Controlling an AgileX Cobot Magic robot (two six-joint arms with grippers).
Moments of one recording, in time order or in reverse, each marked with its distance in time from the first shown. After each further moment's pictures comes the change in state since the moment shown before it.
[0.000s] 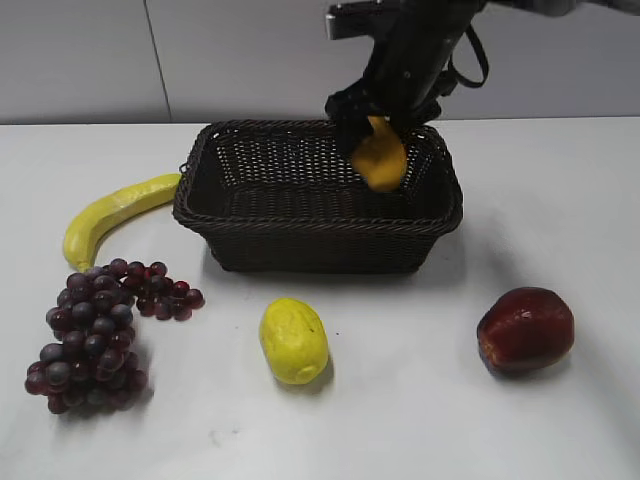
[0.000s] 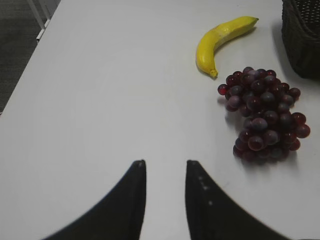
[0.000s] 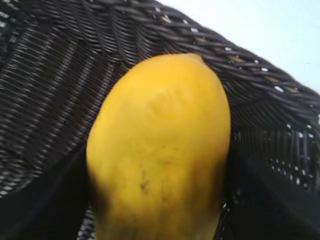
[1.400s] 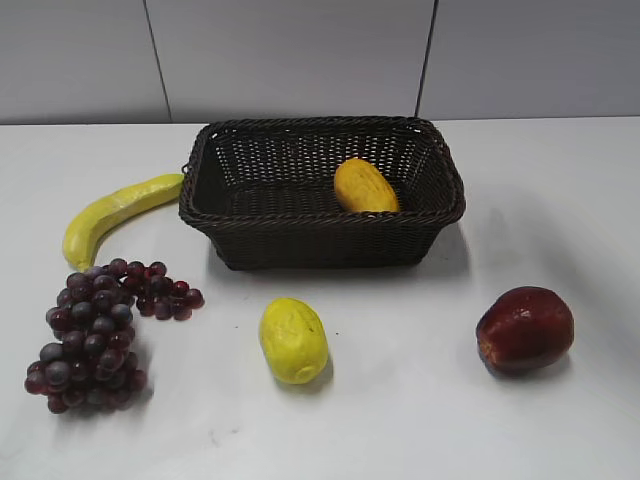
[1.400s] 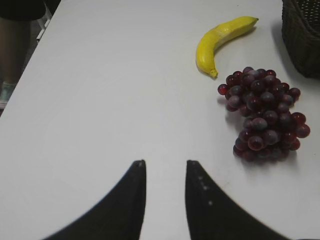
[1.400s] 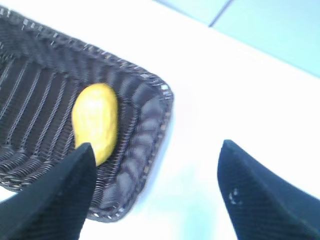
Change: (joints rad) left arm 0.000 0.000 0.000 0.001 0.000 0.000; right arm -0.026 -0.410 -0.084 -0.220 0.244 0.054
